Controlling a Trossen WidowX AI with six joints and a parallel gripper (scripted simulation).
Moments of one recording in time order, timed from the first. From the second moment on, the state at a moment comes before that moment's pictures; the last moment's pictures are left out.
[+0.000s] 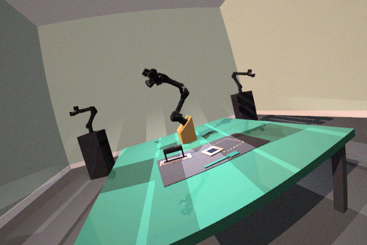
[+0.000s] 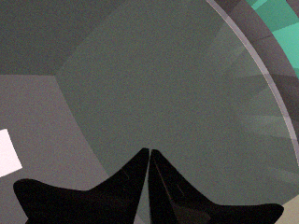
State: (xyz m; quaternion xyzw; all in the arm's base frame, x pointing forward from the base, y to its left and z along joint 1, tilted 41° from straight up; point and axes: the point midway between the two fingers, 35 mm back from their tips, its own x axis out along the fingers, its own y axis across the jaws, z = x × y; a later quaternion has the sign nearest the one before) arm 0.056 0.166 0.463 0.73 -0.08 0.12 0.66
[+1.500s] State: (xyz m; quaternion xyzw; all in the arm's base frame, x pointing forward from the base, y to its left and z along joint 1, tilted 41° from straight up) arm 0.056 0.166 0.463 0.73 -0.08 0.12 0.66
